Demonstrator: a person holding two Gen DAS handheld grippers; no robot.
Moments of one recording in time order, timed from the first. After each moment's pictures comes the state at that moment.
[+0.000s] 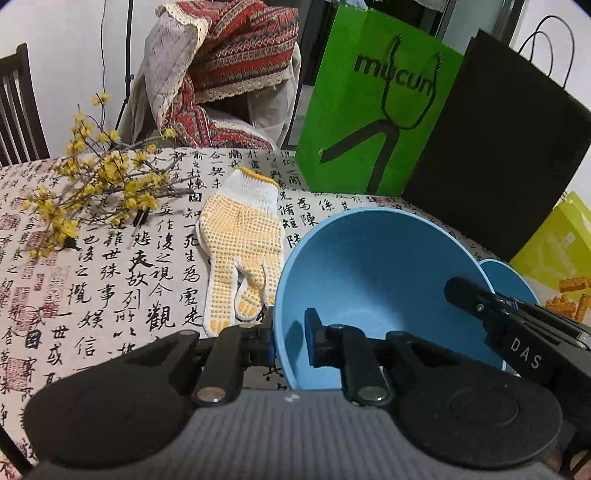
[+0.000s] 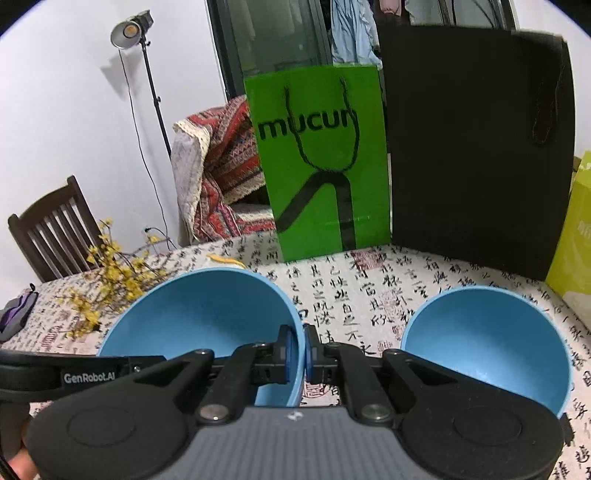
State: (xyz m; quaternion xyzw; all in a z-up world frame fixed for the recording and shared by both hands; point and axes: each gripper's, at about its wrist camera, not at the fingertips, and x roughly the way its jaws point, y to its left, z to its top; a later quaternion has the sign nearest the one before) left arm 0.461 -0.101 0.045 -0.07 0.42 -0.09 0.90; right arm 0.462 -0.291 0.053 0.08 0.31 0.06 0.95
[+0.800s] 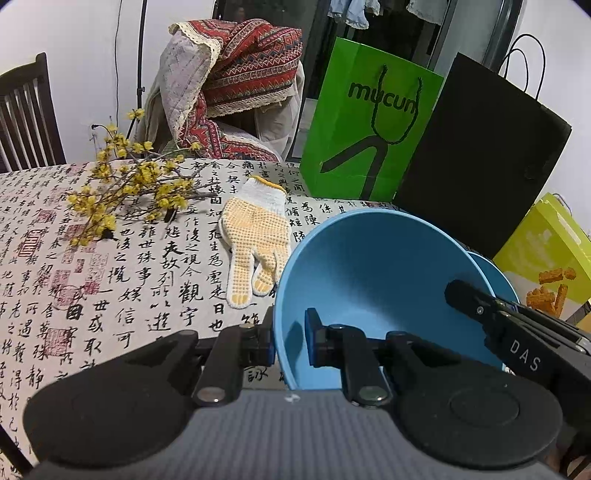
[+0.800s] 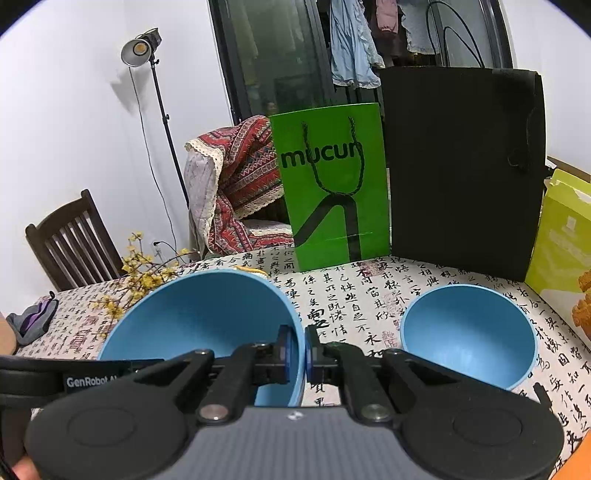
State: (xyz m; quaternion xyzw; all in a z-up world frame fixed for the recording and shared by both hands) left arm 0.400 -0.082 0.077 -0.07 0.40 -0.08 0.91; right arm 0.402 -0.278 0.086 0.09 0.29 0.05 0.95
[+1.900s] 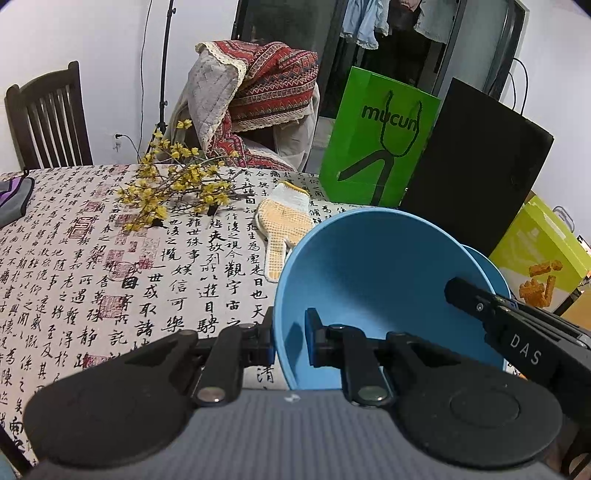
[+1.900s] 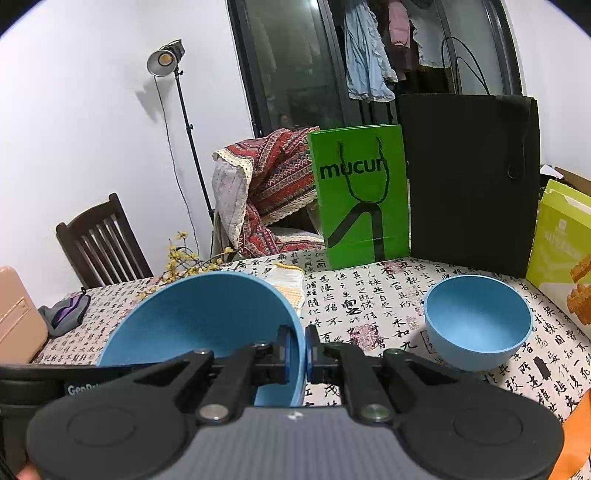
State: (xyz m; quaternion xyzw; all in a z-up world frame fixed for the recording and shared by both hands) left arm 0.319 -0.045 0.097 -0.08 0.37 -0.06 0.92; right arm 0.335 -0.246 0.104 0.09 0.27 0.08 0.96
